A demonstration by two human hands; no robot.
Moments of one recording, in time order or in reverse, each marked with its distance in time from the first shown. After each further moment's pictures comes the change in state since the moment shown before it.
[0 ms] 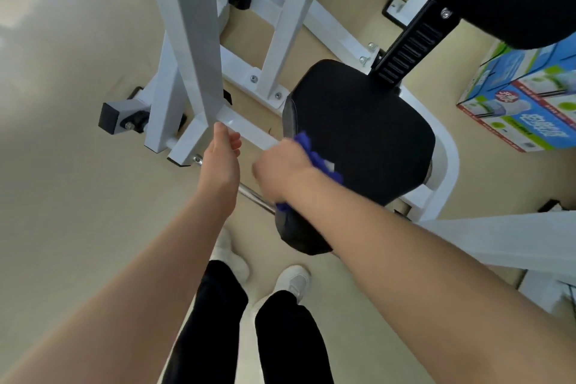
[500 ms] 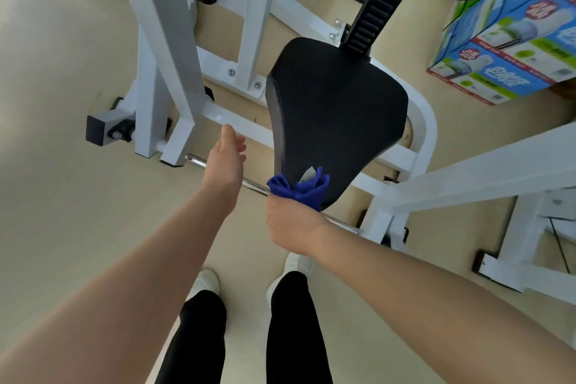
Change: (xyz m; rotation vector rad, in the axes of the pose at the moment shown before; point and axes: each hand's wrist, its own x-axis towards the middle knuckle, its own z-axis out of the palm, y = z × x) left_hand -0.035 -0.016 -0.017 0.197 -0.200 0.020; right_hand -0.064 -0.074 0.078 -0.710 -0.127 -0.392
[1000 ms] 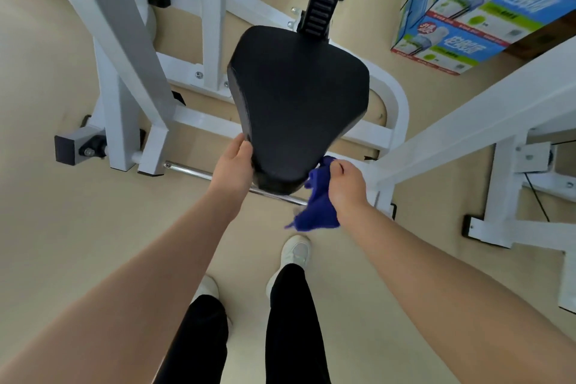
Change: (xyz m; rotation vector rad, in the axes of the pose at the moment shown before) left_hand -0.026 -0.025 0.032 0.198 -0.242 0.098; right_hand -0.043 -0.027 0.075 2.404 0.584 1.691
